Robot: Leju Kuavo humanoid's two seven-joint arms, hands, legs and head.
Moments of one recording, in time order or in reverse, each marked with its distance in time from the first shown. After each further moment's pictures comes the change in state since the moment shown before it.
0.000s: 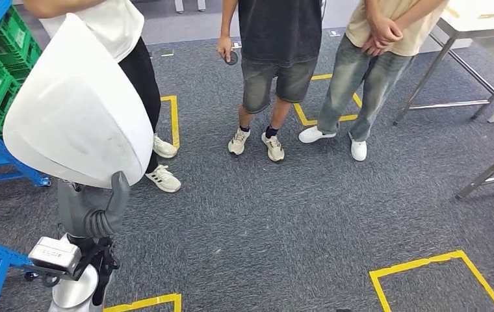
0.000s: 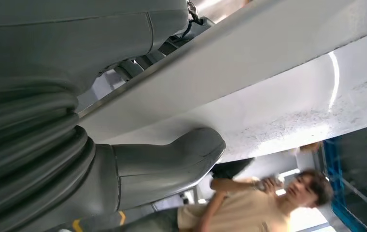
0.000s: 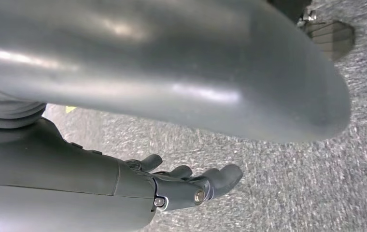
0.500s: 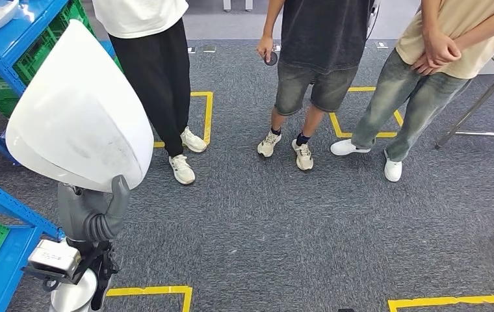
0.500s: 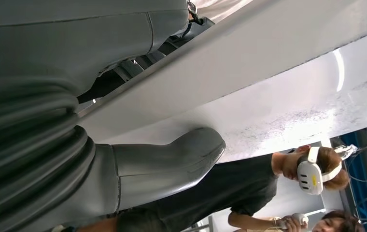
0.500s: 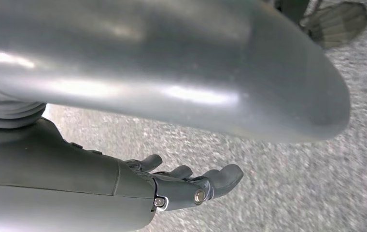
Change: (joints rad) left arm 0.022 -0.001 -0.001 -0.010 -0.003 -0.006 0.011; right arm 0.005 0.000 0.000 0.000 0.011 -0.001 0.016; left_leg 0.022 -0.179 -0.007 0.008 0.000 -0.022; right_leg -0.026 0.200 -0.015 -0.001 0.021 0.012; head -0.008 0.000
